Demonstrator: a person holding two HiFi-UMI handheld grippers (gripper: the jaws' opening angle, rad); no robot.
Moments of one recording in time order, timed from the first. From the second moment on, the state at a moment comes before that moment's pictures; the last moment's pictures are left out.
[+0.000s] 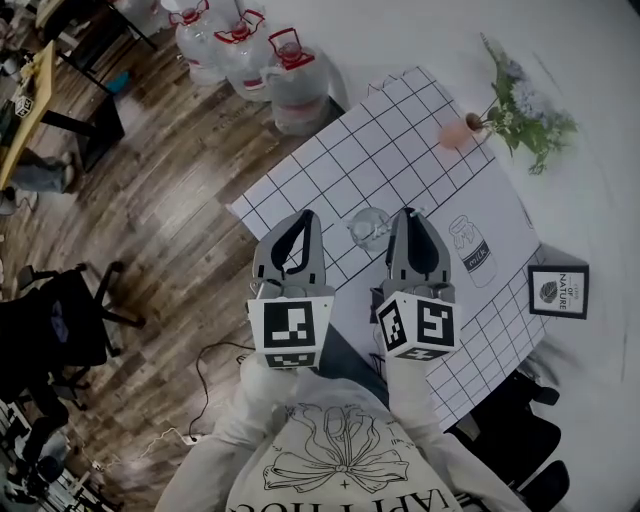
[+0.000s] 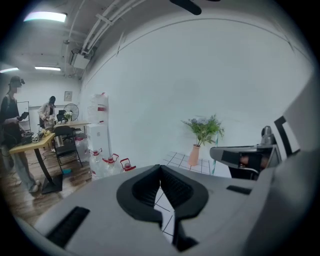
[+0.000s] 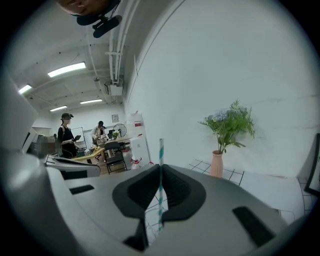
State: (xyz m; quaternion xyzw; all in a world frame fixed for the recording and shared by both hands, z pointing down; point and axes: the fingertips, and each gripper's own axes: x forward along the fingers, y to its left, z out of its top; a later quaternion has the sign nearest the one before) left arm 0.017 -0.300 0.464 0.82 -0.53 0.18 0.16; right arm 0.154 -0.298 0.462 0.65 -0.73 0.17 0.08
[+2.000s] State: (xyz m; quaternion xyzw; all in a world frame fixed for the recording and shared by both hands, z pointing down) left arm 0.008 -0.294 0.445 0.82 -0.54 0.16 0.15; right arm 0.139 -0.293 0.453 0.64 -0.74 0.15 0.09
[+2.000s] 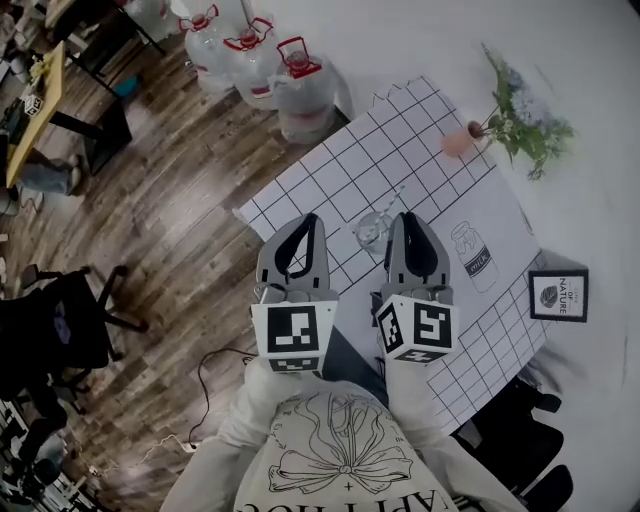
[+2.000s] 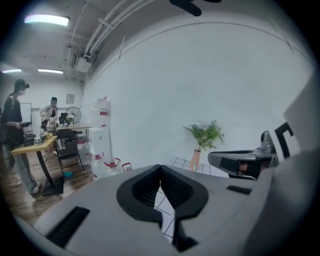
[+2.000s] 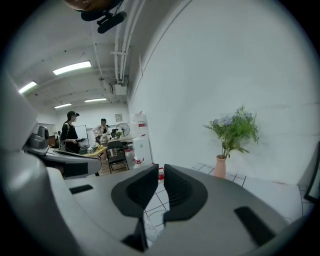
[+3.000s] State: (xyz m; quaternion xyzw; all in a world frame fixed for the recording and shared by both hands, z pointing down) left arm 0.002 -0.258 0.310 0.85 -0.53 0.06 0.04; right arm 0.130 -0.238 0.319 0.68 -0.73 0.04 0.02
